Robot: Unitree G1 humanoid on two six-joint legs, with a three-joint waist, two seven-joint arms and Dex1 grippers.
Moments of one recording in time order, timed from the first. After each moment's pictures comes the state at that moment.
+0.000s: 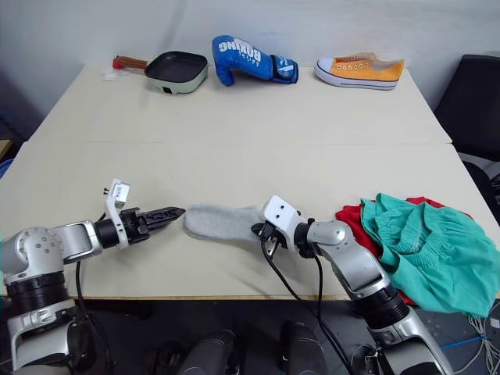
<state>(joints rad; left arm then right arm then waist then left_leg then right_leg) -0.50 0.47 0.50 0.05 -0.66 1.51 -0.54 -0.45 -0.46 0.35 -0.16 0.15 0.56 0.75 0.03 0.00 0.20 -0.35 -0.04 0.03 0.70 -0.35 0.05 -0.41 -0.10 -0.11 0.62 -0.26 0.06</state>
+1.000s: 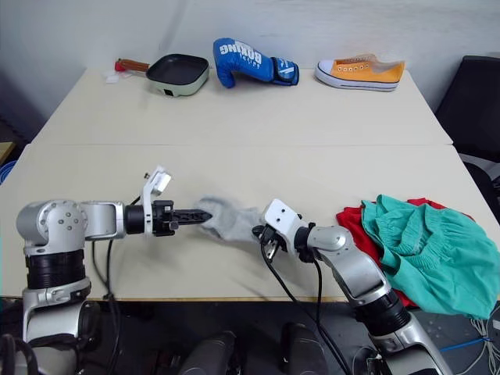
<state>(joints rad) -0.67 0.55 0.18 -0.11 -0.74 1.60 -0.58 -0.41 -0.45 0.35 -0.20 0.14 0.55 0.71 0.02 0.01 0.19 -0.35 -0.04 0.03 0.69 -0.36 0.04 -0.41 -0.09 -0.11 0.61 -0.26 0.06</state>
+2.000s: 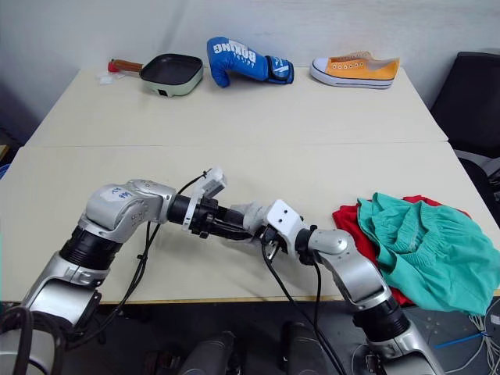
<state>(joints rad) -0.79 0.59 -0.33 0.05 -0.55 0.98 -1.07 -0.35 -0.42 0.28 -0.26 0.16 0.62 0.70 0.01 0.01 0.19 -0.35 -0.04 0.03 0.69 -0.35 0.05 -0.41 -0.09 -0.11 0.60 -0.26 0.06</state>
